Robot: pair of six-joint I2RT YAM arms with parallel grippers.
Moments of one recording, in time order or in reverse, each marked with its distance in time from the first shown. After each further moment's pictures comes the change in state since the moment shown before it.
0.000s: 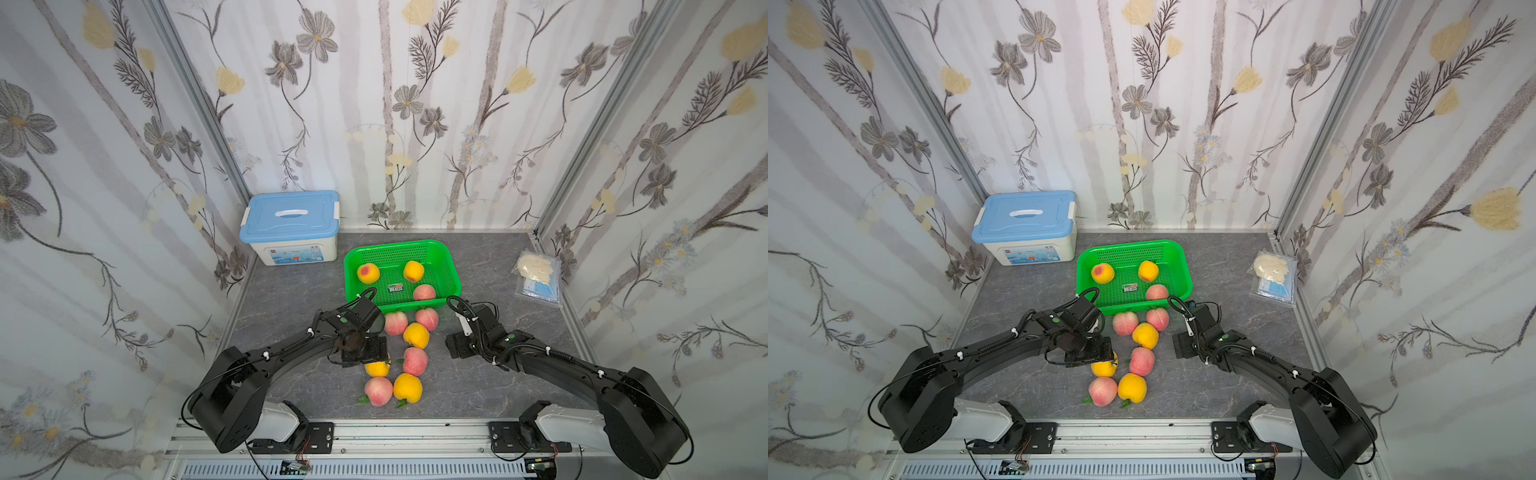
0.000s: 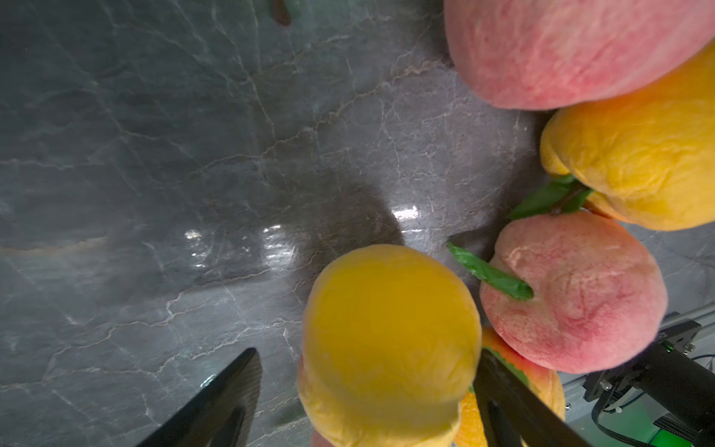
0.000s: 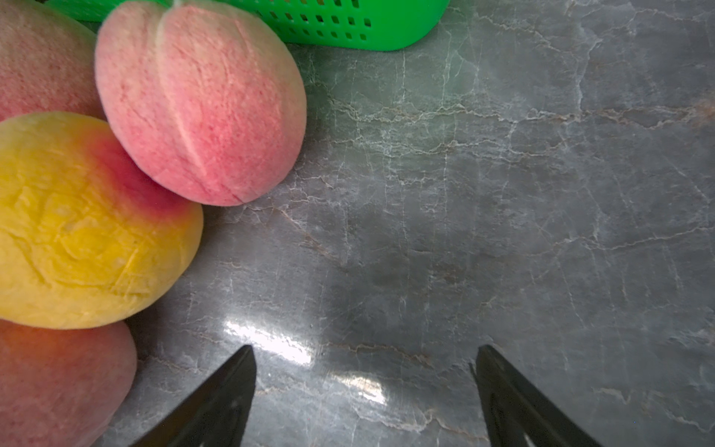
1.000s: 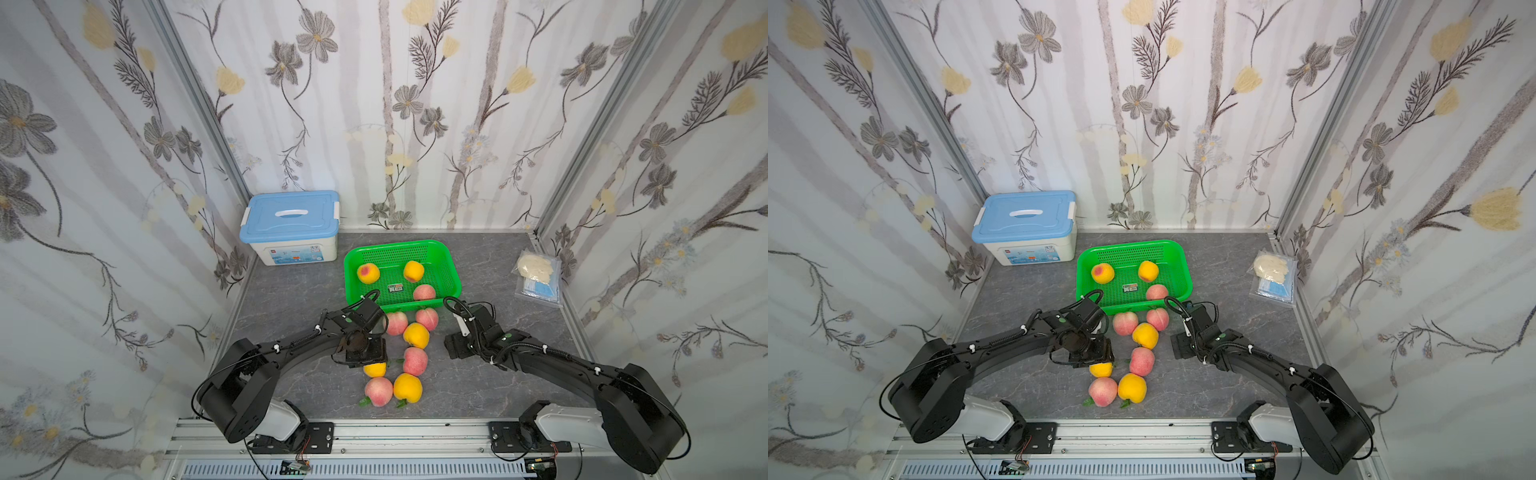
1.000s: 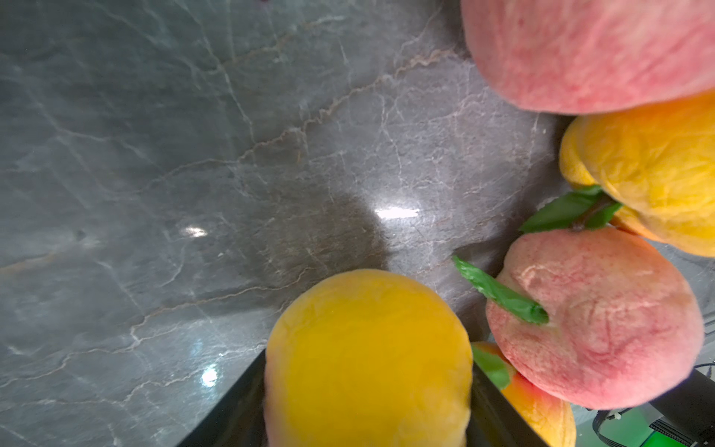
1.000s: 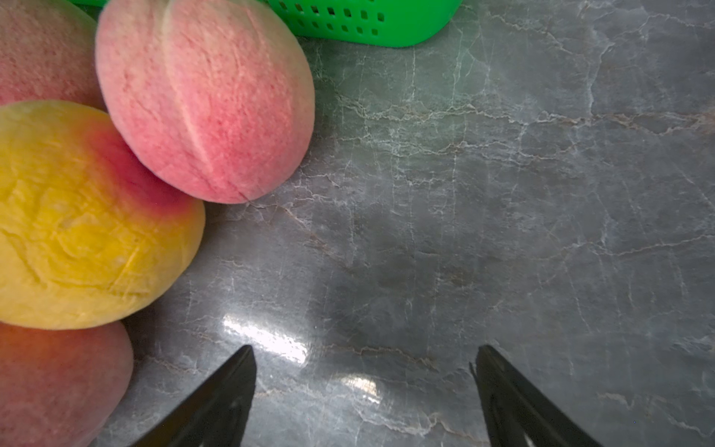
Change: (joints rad) left arm -0.005 0.049 -0.006 0.045 0.005 -0.021; right arm 0.019 0.023 0.014 -0.006 0.018 -0.008
